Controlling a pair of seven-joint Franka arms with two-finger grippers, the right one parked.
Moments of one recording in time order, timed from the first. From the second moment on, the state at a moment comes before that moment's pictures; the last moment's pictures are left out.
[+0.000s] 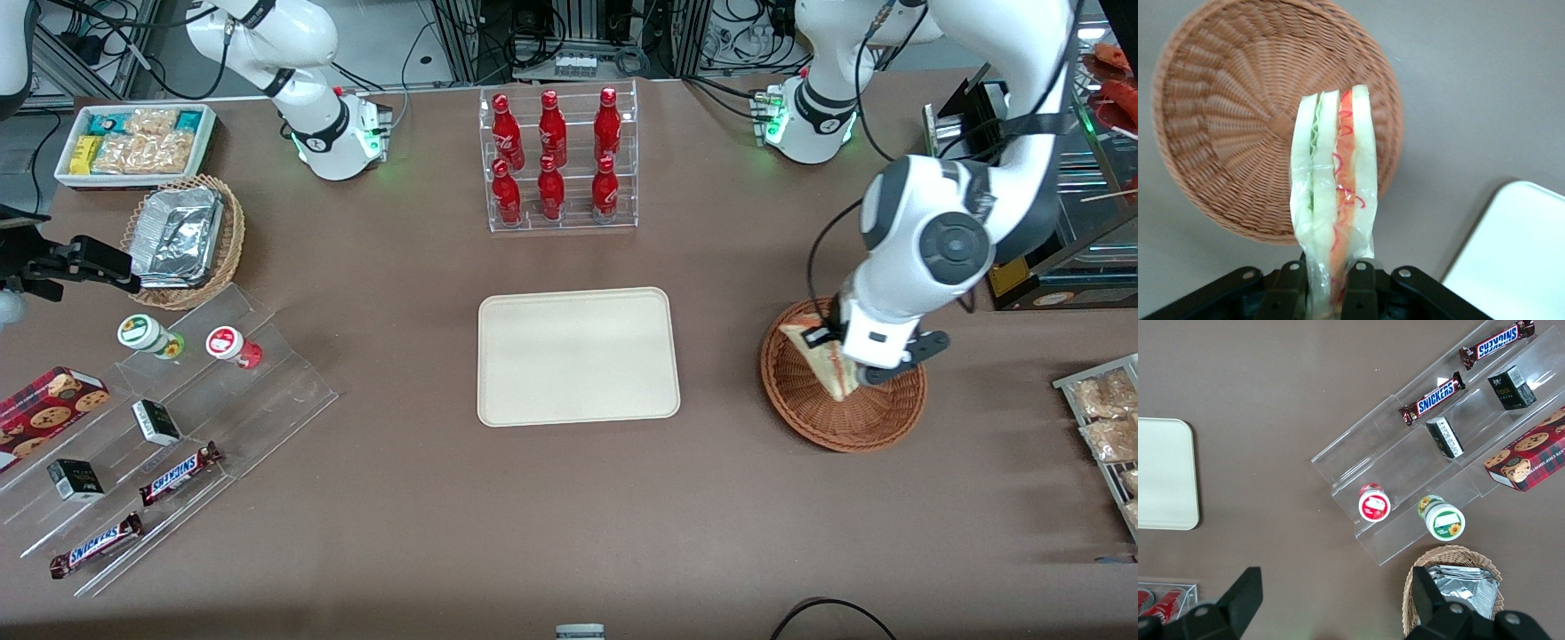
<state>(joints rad) -0.20 0.19 -0.09 -1.95 0.01 2.04 -0.73</state>
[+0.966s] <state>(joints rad) -0.60 0.50 -0.10 -1.61 0.01 2.03 -0.77</state>
